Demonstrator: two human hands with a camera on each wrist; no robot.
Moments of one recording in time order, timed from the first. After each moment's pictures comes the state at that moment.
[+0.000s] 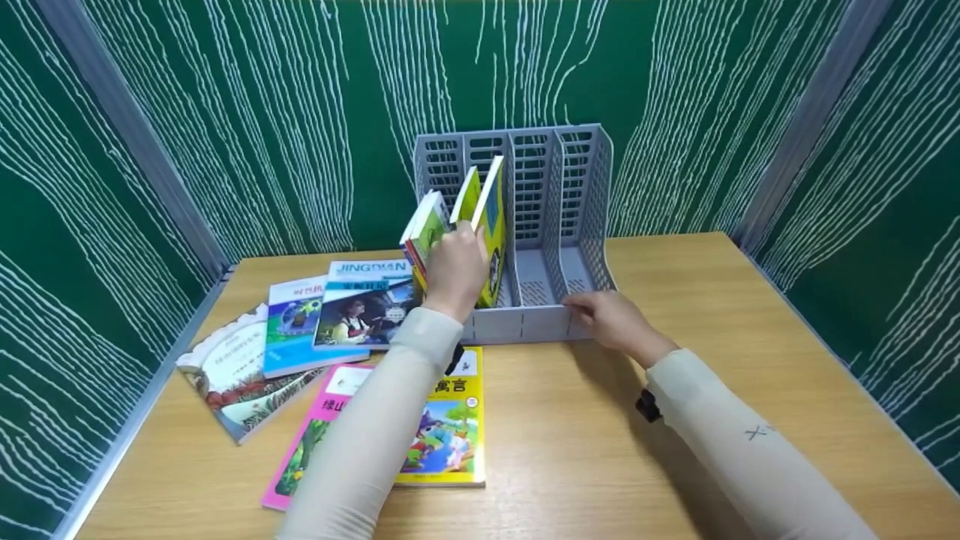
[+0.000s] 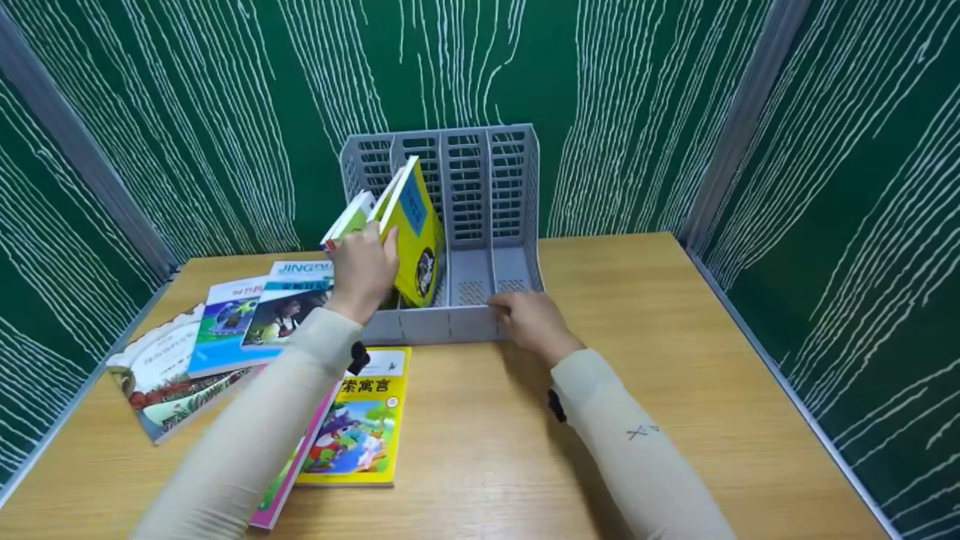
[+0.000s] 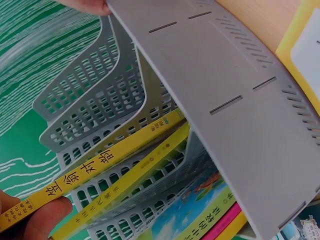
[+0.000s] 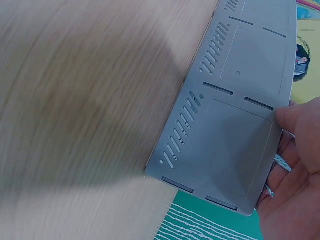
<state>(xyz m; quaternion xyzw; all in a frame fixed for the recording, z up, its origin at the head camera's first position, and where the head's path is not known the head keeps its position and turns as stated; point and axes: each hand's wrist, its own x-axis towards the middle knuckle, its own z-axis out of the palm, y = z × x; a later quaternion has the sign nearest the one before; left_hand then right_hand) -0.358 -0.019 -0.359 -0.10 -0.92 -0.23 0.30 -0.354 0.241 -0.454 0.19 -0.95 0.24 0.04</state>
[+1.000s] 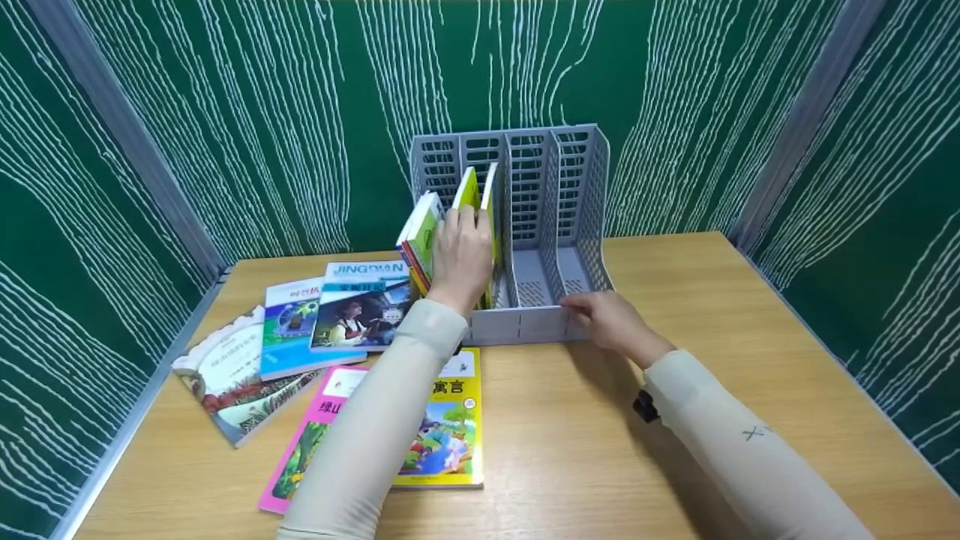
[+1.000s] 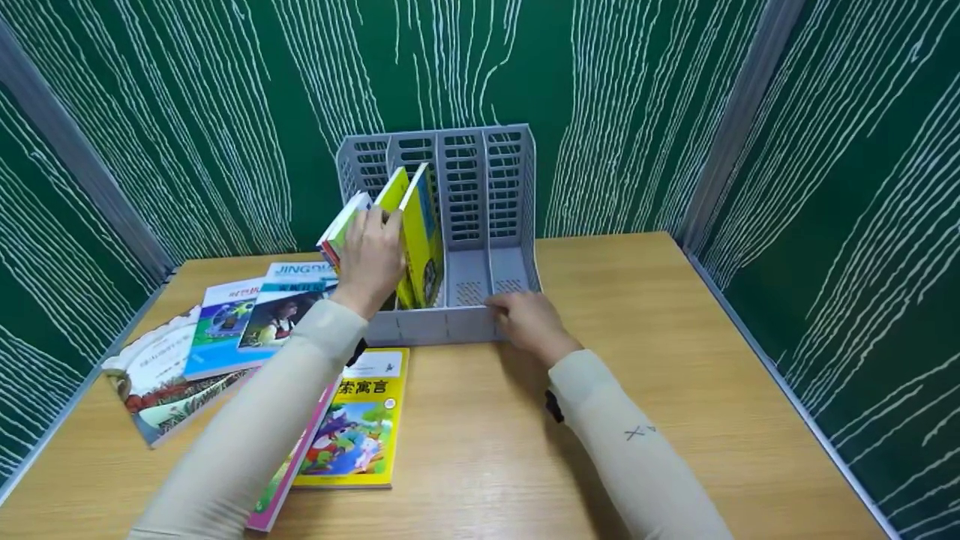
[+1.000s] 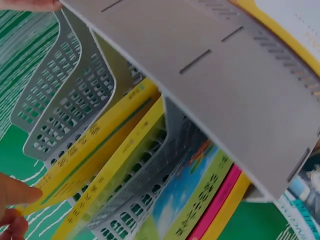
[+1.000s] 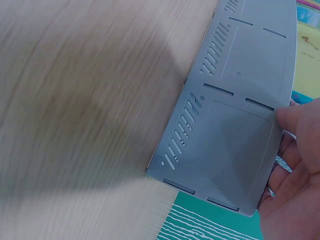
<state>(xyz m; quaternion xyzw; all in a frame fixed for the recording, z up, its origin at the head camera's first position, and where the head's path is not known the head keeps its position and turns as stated) -0.374 -0.011 -0.361 -0.15 -0.91 -0.02 0.39 -0.353 0.241 -0.453 0.19 -0.95 0.25 0.05</state>
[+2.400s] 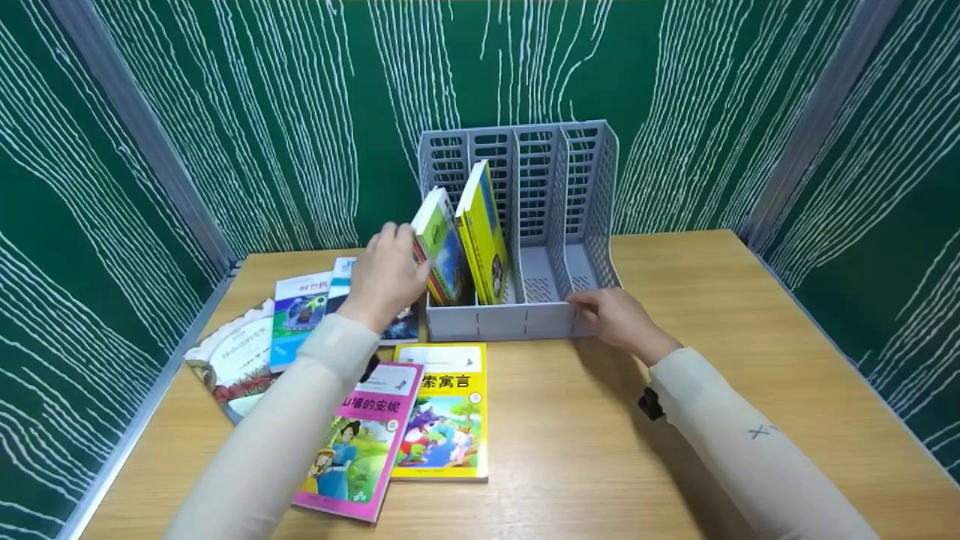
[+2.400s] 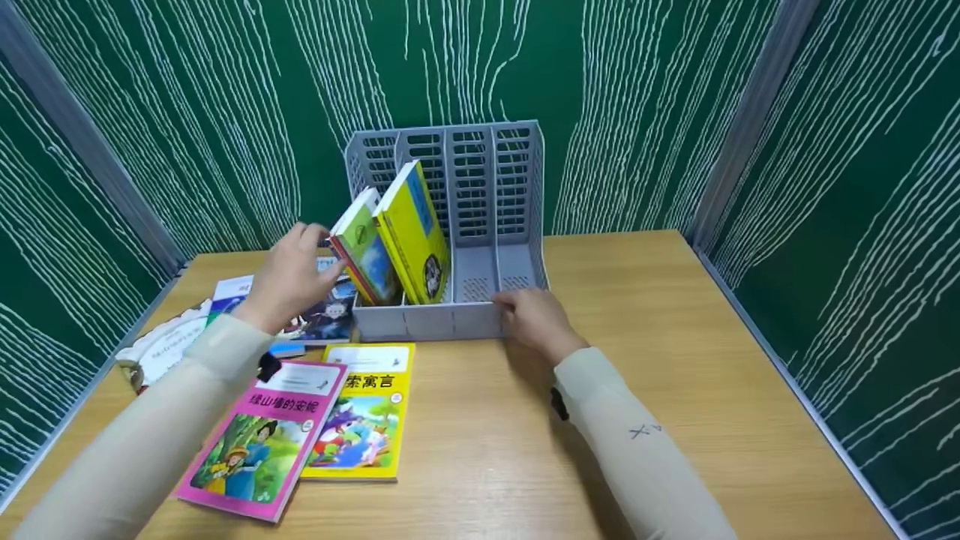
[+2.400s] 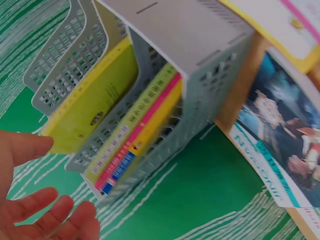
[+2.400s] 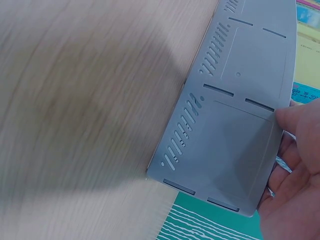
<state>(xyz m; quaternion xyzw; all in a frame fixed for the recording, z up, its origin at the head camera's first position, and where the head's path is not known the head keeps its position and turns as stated) -0.337 -0.118 -0.341 -0.10 -0.96 -0.18 0.17 -0.354 0.239 -0.454 0.19 -0.95 0.24 0.06</state>
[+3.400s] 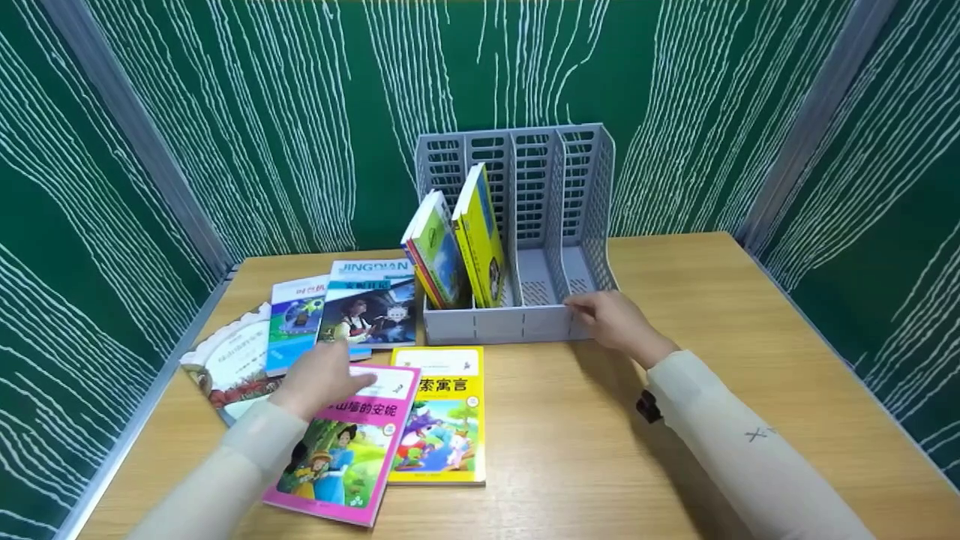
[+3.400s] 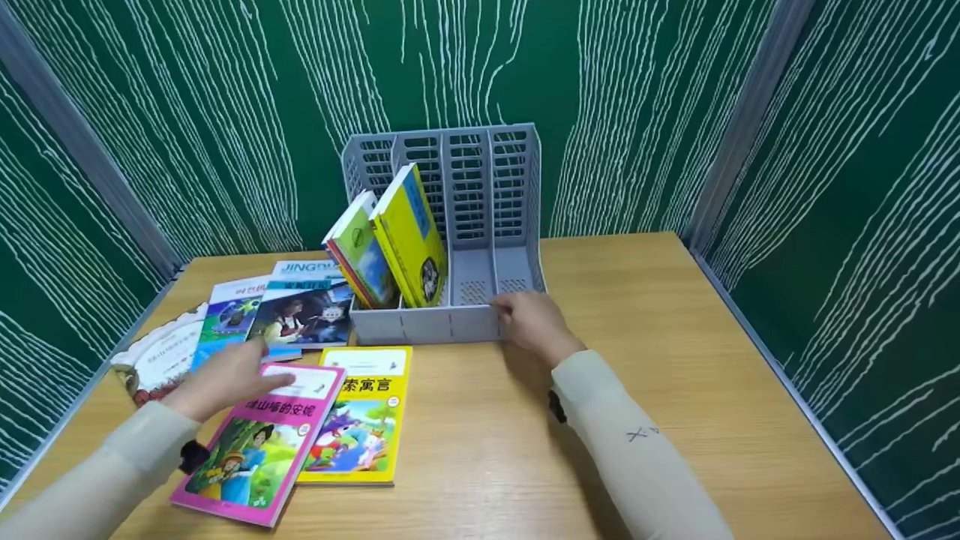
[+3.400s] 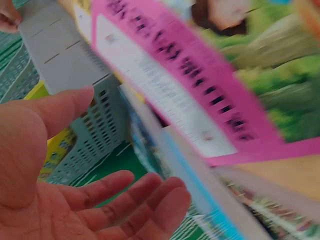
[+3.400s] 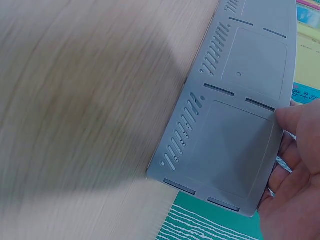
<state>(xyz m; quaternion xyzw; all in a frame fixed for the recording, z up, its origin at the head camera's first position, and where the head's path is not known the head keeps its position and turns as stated) -0.269 -0.207 -0.416 -0.01 -0.99 -0.14 -0.09 -0.354 0.239 -0.454 0.18 -0.95 0.26 0.04</state>
